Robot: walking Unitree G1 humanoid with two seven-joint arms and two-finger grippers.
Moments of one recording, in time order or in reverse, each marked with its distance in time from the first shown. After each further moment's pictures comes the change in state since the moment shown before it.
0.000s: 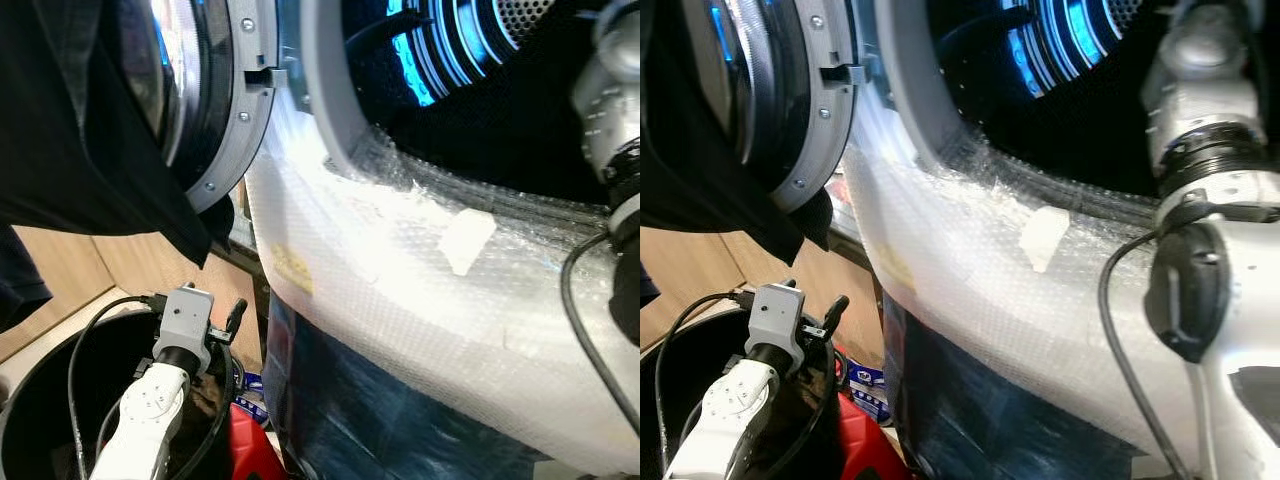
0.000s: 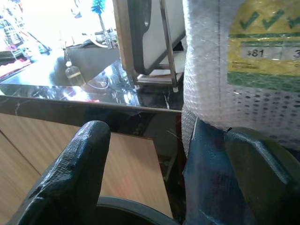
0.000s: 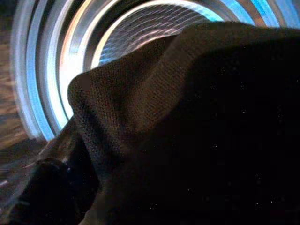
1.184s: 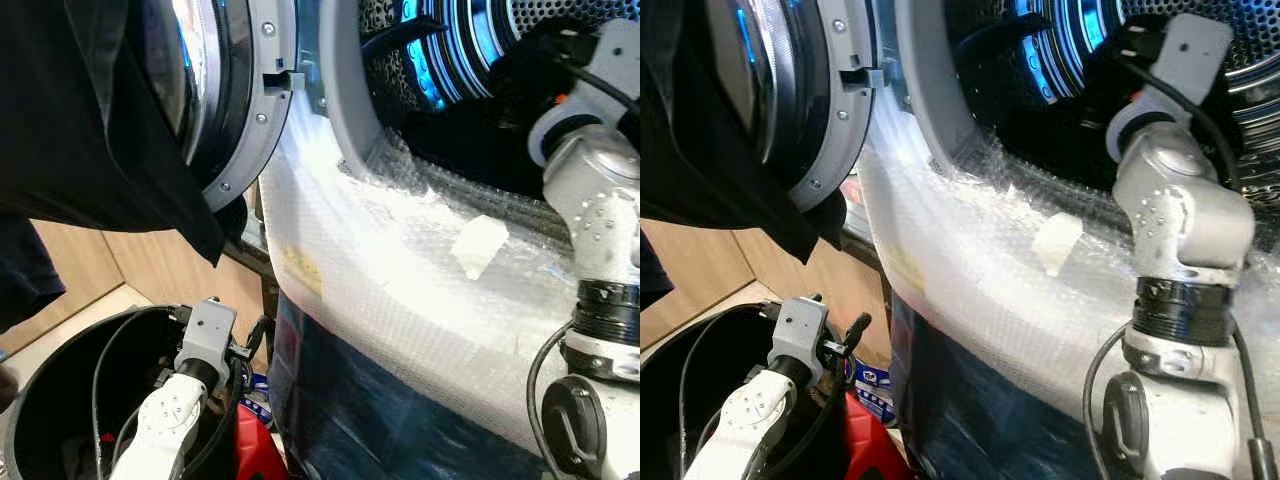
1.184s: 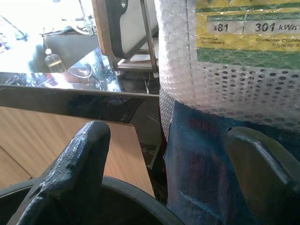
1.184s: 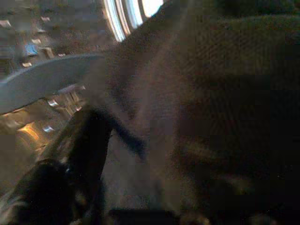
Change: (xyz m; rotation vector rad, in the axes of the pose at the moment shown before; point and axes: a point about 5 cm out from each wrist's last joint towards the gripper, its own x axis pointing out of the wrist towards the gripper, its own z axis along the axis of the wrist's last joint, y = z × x) left arm -0.005 -0.022 -0.010 -0.019 0.057 -0.098; right arm -0.081 -0.016 -0.044 0.166 0.281 0.304
